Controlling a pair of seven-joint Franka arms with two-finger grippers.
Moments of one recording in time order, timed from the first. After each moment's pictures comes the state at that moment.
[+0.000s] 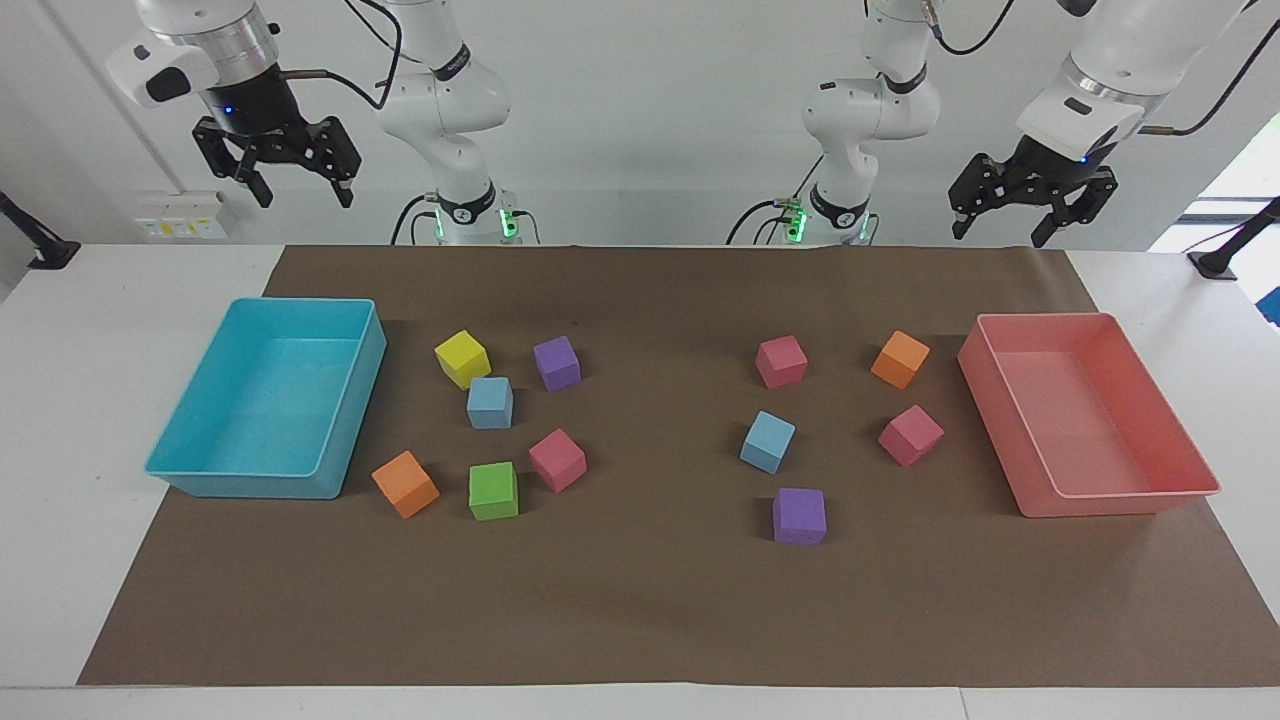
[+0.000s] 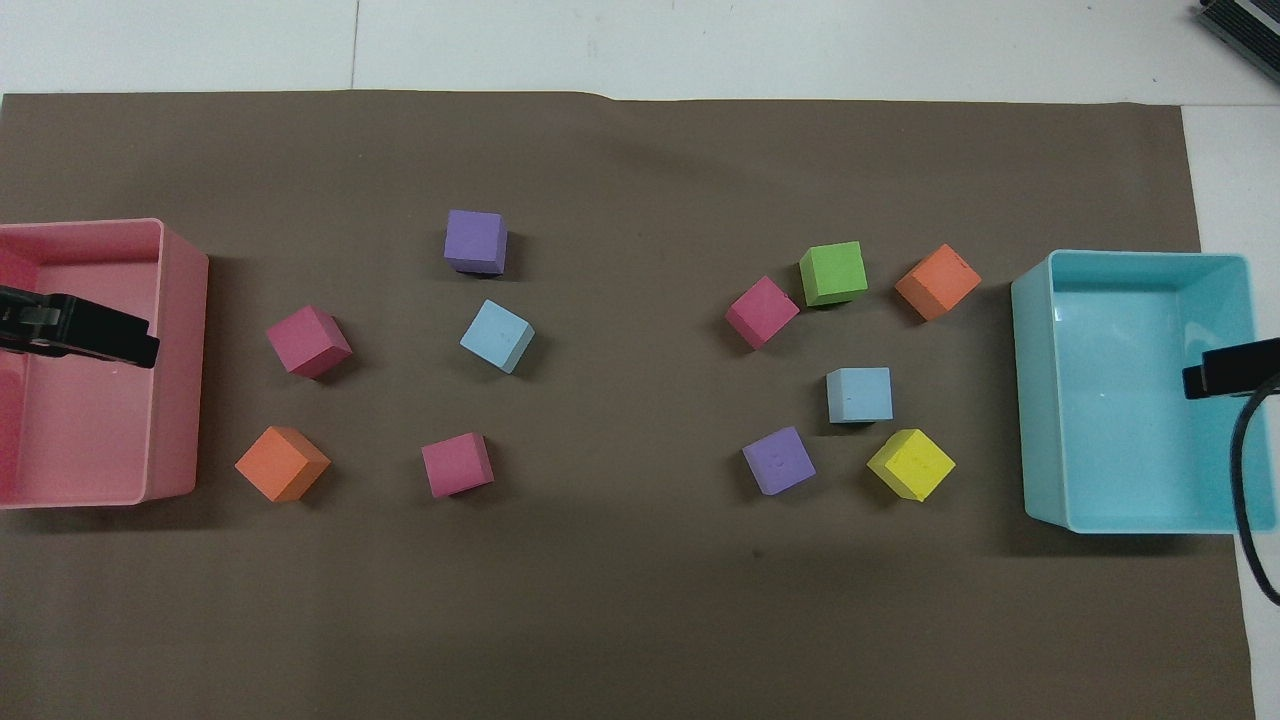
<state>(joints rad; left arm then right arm) -0.06 0.00 -0.06 -1.42 -0.03 1.39 0.06 0.15 -0.09 -0.18 -1.50 -0.01 1.40 -0.01</state>
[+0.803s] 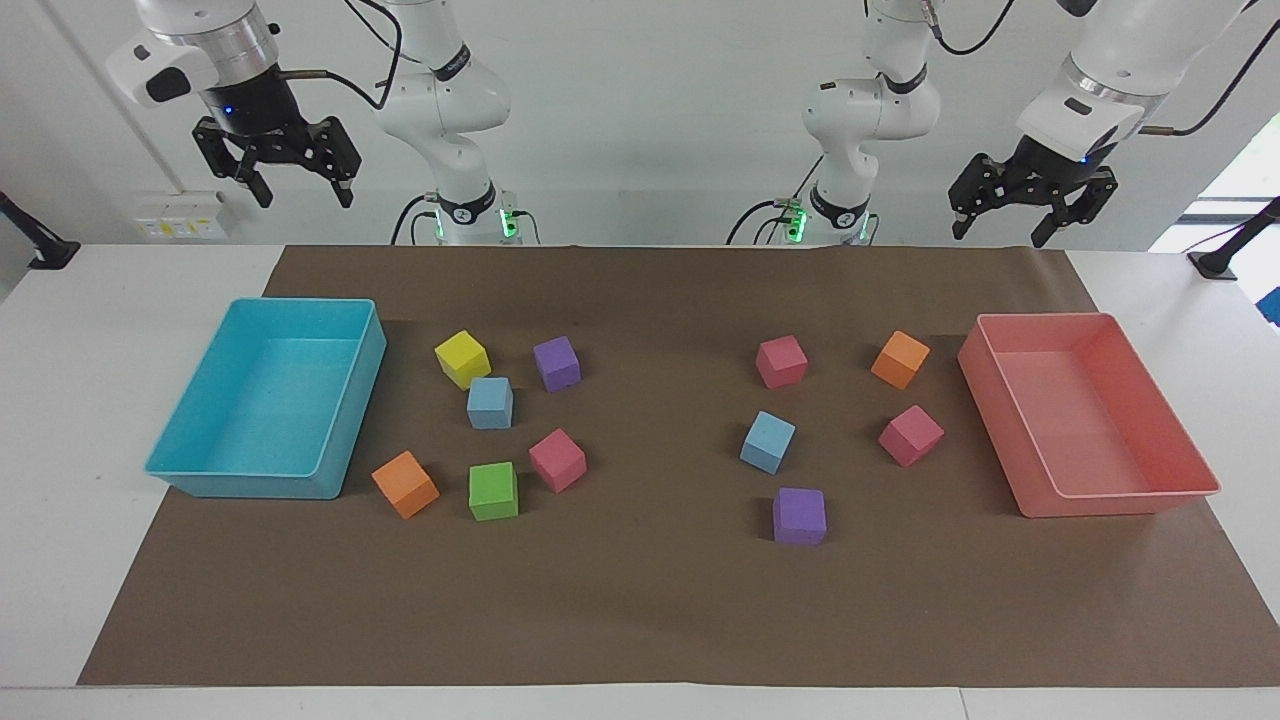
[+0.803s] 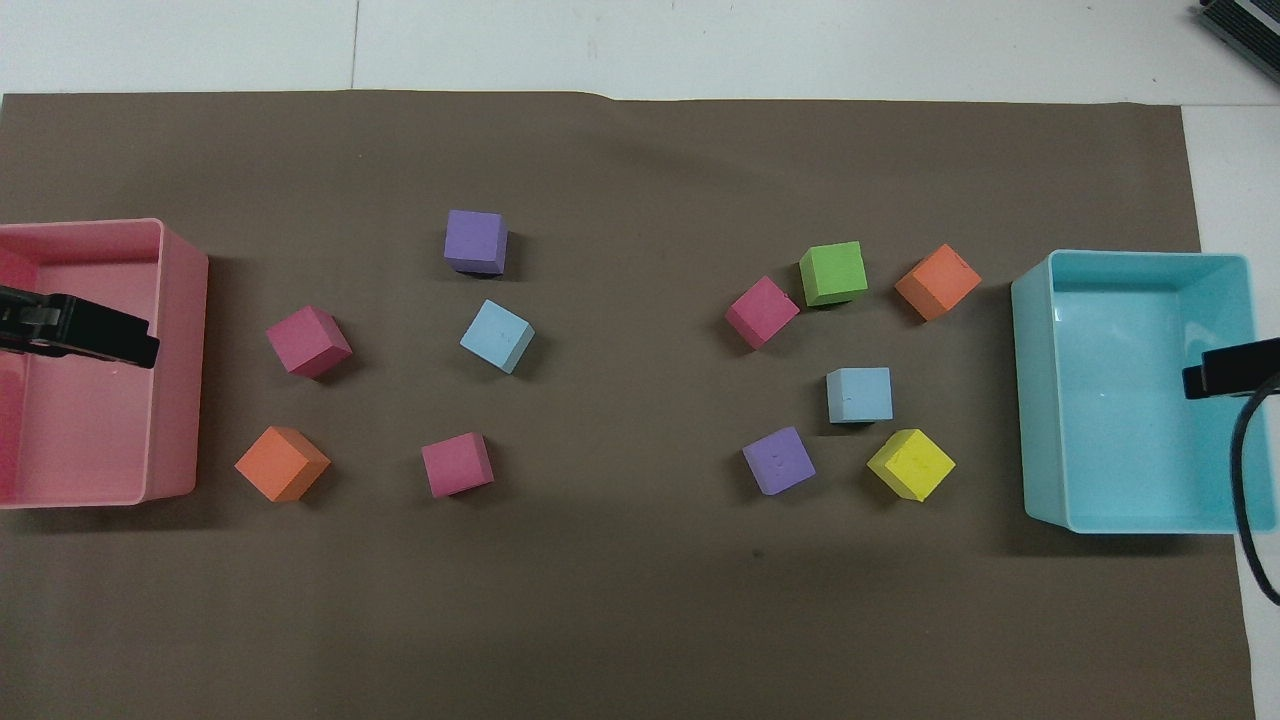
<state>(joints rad) -0.06 0.00 -0.06 -1.42 -0.03 1.39 0.06 0.15 -0.09 -0.18 -1.50 -0.01 1.40 -0.01</state>
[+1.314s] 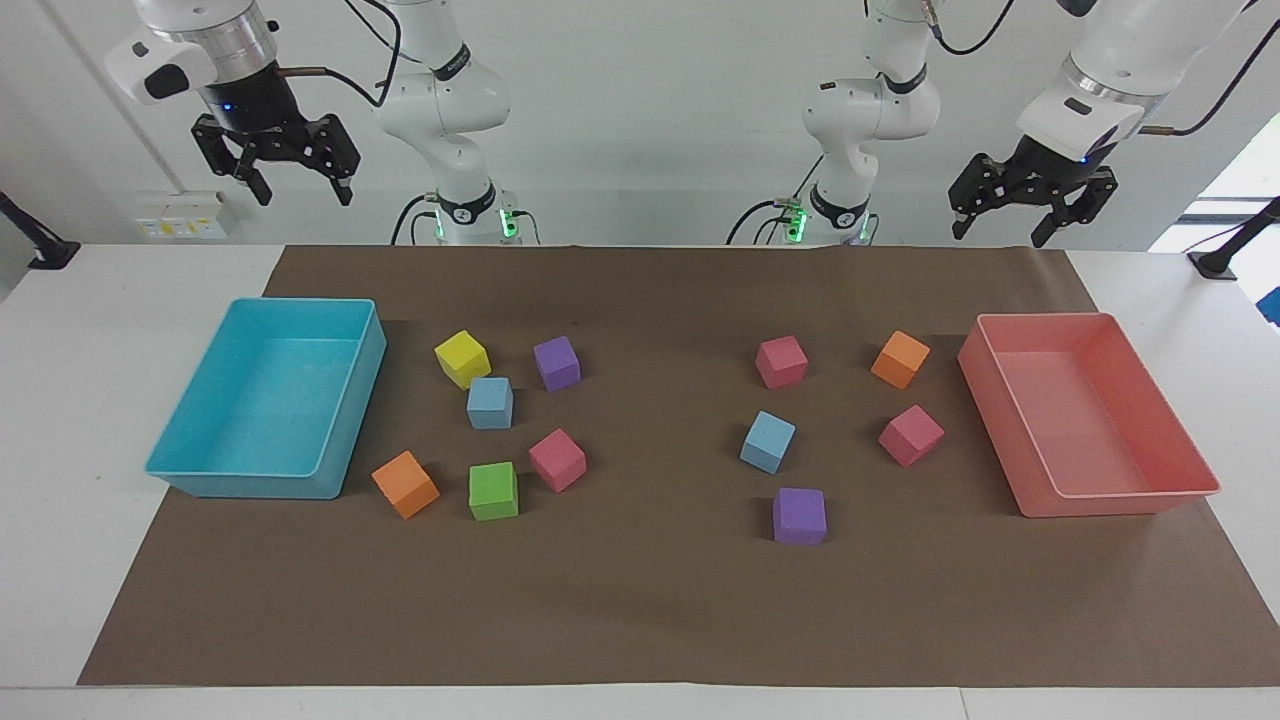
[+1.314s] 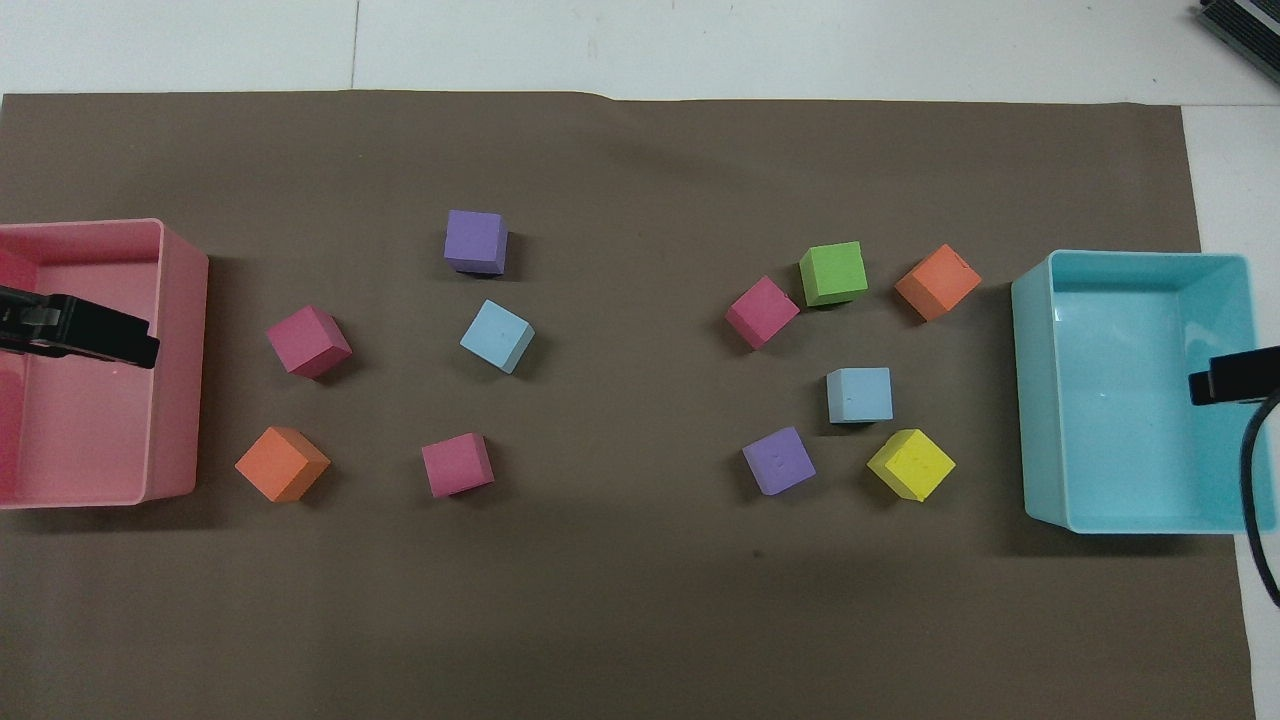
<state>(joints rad) -0.06 0.00 -0.06 -1.42 -0.03 1.39 0.06 0.15 -0.11 -0.18 -1.51 -0.01 1.39 -0.01</state>
